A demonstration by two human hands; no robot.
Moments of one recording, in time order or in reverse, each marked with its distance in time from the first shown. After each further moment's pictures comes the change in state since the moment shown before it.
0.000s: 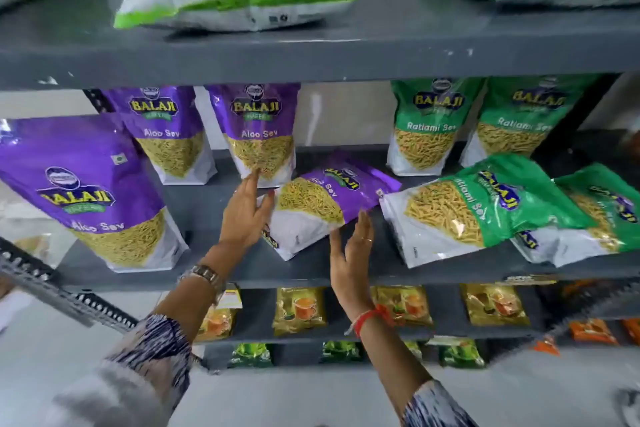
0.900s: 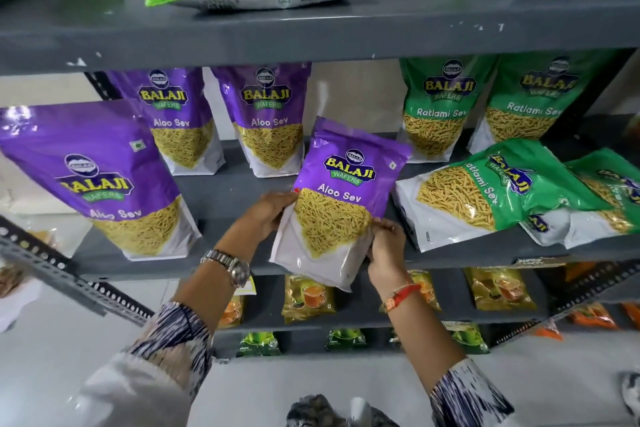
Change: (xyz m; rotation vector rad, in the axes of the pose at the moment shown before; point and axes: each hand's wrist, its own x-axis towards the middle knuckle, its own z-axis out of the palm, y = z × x) left_hand 0.019 -0.016 0.021 -0.751 -0.393 -0.554; right_hand 0.023 -0.006 -0.017 0.630 0.302 0.607
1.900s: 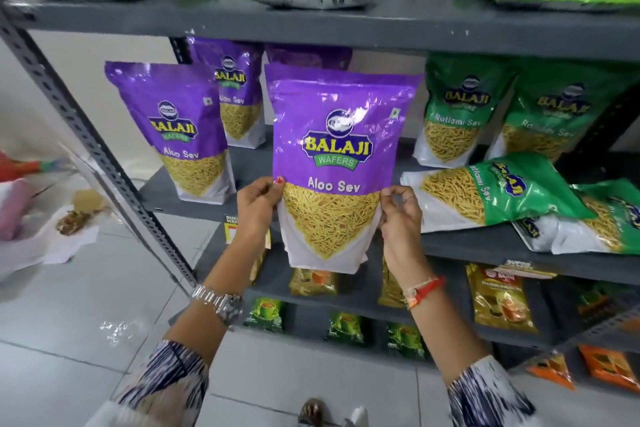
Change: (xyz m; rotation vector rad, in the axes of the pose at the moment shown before) left_hand -0.177 -0.028 0.041 -0.194 0.487 0.512; right_hand -0.094 -0.061 -0.053 -0.081 -0.486 -0.251
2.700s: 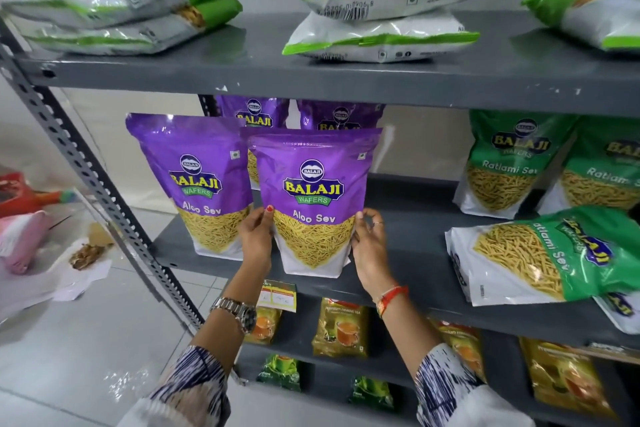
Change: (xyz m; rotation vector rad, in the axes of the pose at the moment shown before) left_hand 0.131 -0.034 -0.042 -0.035 0.278 -0.046; right_hand 0.098 0.084 0.104 0.090 -0.174 0.081
